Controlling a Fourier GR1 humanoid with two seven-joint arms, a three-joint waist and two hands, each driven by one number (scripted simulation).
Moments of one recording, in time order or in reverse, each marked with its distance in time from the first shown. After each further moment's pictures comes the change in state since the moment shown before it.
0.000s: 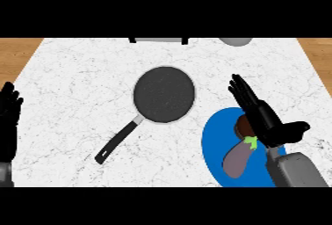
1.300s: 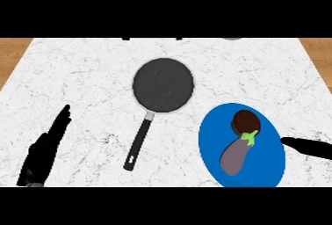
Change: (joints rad) left arm 0.095 -0.045 -0.215 0.013 -0.069 -0.161 -0.061; right arm 0.270 -0.361 -0.135 -0.240 0.380 -0.543 0.929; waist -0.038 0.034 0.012
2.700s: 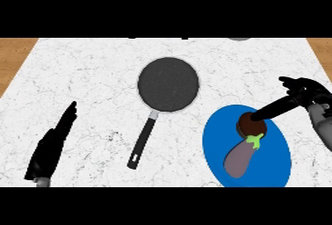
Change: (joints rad) left arm -0.036 -0.053 0.018 0.028 -0.048 -0.047 0.000; right arm -0.563 -0.018 0.222 0.278 -0.257 0.455 0.381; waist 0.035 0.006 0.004
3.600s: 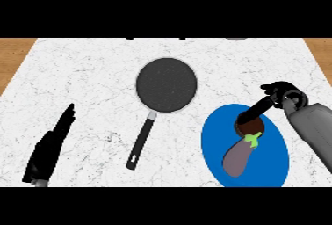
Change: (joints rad) left arm 0.022 -0.016 0.030 0.004 -0.013 -0.025 -0.013; right arm -0.099 0.083 0.111 0.215 -0.051 0.074 0.013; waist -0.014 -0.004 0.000
